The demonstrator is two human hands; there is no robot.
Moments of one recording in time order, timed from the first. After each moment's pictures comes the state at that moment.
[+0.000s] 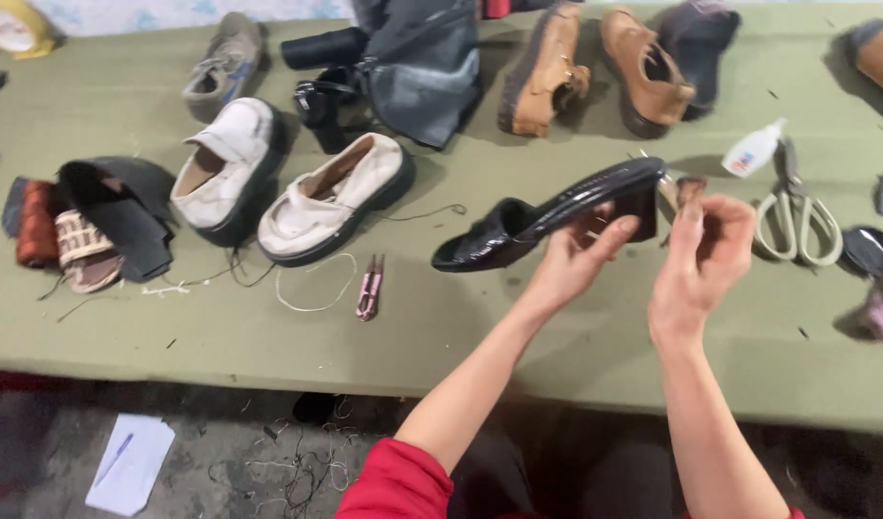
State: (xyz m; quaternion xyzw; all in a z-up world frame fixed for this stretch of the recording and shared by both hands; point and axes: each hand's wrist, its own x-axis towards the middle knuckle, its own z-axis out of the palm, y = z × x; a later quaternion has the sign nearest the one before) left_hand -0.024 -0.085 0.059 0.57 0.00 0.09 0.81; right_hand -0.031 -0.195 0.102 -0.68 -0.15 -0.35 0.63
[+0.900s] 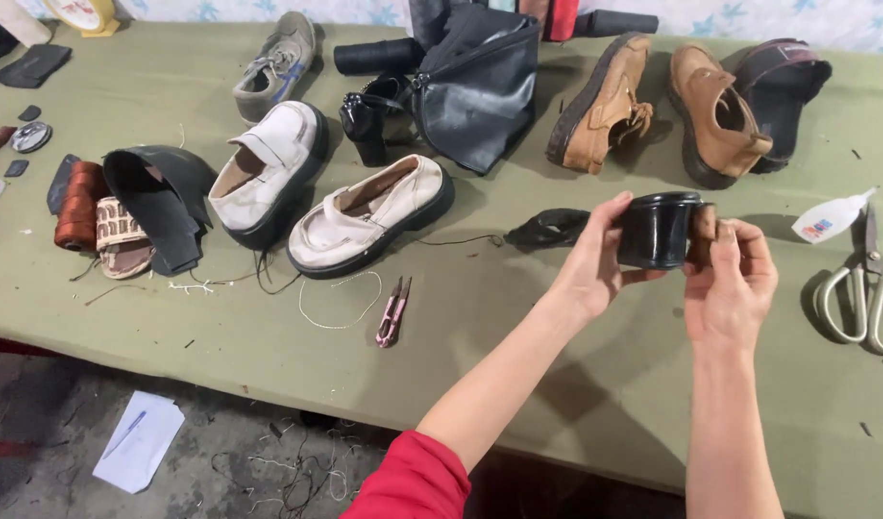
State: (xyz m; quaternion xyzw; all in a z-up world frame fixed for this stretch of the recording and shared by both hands) left_hand 0.025 -0.040 0.096 0.32 0.11 -0.06 0.94; right_hand 0.073 -0.195 0.044 -0.54 -0.09 -0.06 0.84
